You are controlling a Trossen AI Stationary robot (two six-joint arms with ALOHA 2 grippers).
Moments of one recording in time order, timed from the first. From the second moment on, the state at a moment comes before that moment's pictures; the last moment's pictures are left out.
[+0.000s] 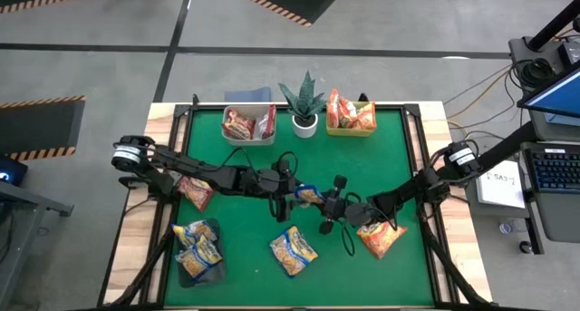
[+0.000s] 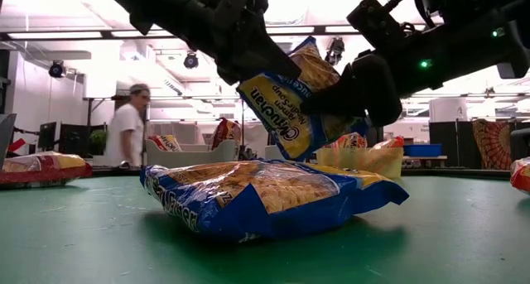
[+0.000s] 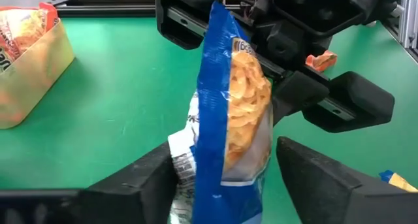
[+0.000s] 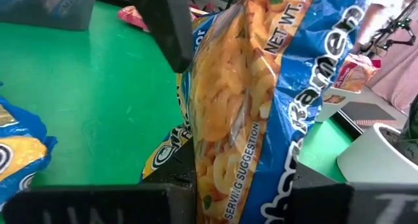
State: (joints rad) left arm -0.12 1.66 0.95 0.22 -0.15 -0.07; right arm 0.37 1.74 0.60 0.82 0.75 -0.13
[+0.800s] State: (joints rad) left arm -0.12 1.66 0.96 0.20 -0.14 -0.07; right arm 0.37 1.74 0.61 0.77 0.65 -0.12
